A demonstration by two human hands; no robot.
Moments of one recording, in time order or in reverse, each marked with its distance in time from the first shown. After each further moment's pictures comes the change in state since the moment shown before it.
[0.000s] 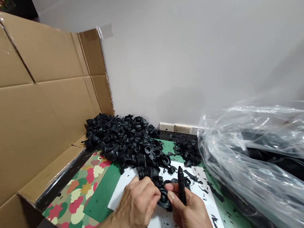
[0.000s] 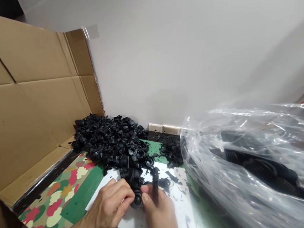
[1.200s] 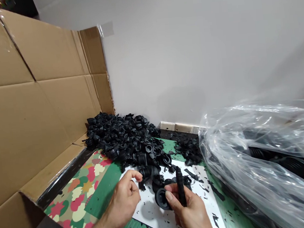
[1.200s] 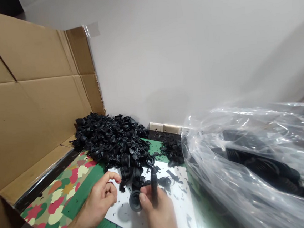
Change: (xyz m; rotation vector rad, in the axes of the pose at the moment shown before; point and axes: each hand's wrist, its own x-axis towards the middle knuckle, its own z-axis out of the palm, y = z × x) left_hand -0.016 -0.019 0.005 -0.685 0.122 -0.749; right_hand -0.013 -0.019 0.010 -0.117 0.069 0.005
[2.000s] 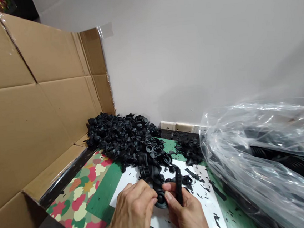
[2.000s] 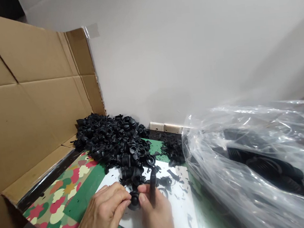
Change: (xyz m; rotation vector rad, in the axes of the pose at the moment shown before) left_hand -0.021 0.026 0.011 0.725 0.012 0.638; right_hand 0.003 0.013 0.006 0.110 -0.055 -0.017
